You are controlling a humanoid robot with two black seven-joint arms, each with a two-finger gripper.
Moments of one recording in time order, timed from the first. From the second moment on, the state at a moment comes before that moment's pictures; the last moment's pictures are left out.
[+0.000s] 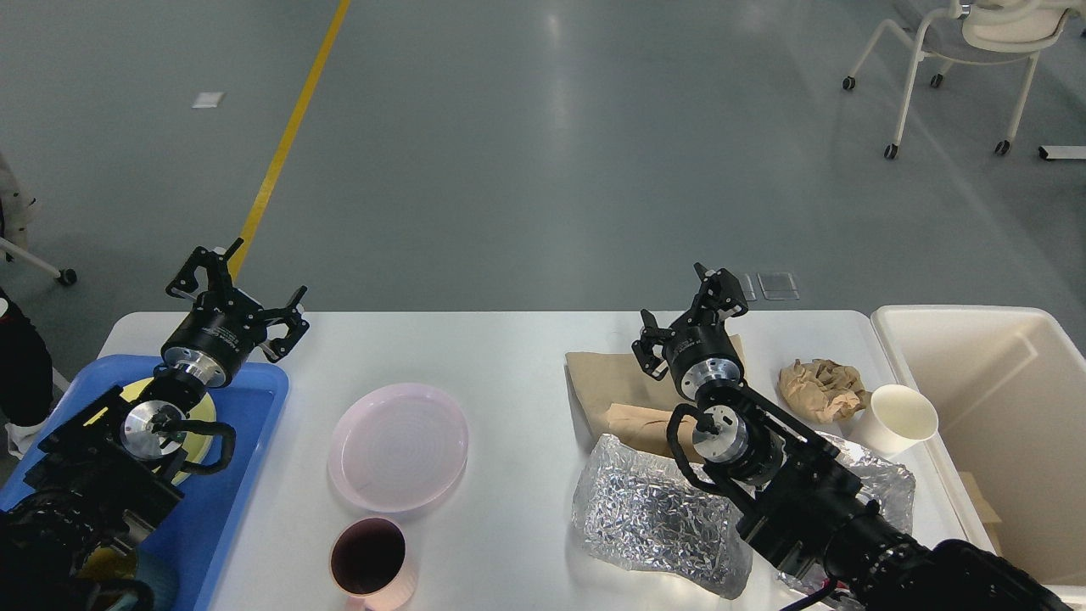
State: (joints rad) left arm -0.73 0.22 -0.86 -0.18 -0.10 -0.66 -0.15; right arm 0.61 0.11 0.89 0.59 -0.16 -0.06 0.38
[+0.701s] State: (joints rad) left arm -0.73 0.22 -0.88 -0.18 -0.10 -0.67 -0.15; right arm 0.61 0.11 0.89 0.60 -0.16 -0.06 0.38
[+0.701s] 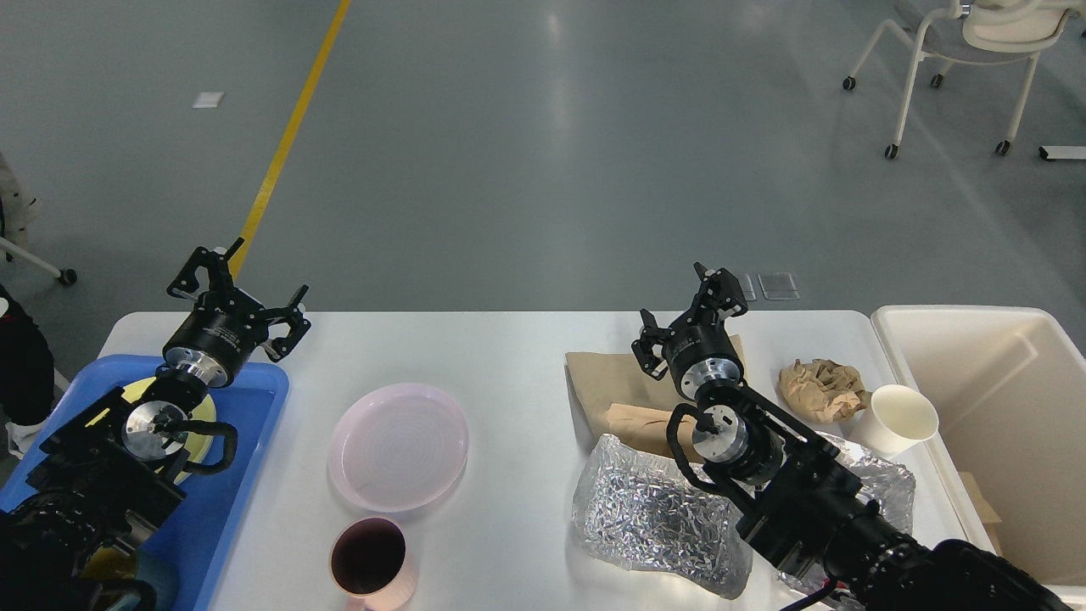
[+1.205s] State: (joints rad) left arm -0.74 0.23 -0.84 -0.19 -0.10 -0.64 -0.13; right arm 0.61 0.11 0.89 0.60 -0.16 -0.06 0.38
